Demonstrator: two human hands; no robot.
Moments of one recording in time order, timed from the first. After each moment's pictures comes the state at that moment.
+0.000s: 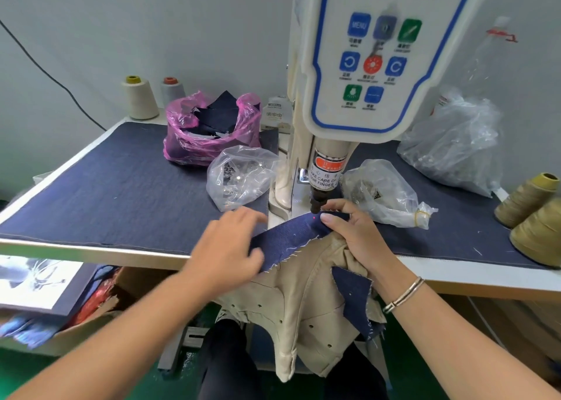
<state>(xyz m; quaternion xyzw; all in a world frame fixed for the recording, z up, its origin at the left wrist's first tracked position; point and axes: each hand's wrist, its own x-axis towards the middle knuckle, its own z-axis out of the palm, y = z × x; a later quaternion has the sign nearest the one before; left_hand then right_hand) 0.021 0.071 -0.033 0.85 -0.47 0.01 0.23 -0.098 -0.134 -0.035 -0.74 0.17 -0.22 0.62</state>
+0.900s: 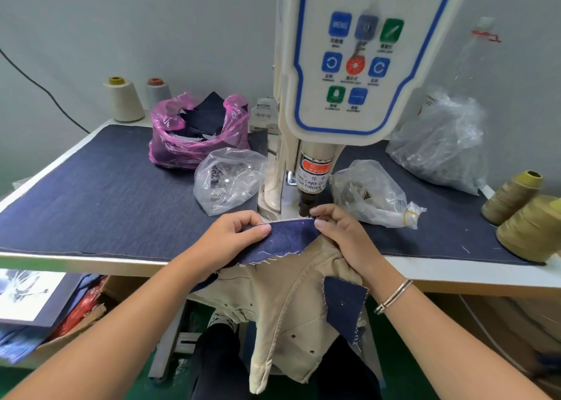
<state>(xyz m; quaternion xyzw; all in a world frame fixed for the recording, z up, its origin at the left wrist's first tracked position) 0.032 0.045 -0.030 0.69 -0.36 -0.29 0.56 -0.104 -0.135 -0.038 -0.71 0.14 -0.18 0.66</state>
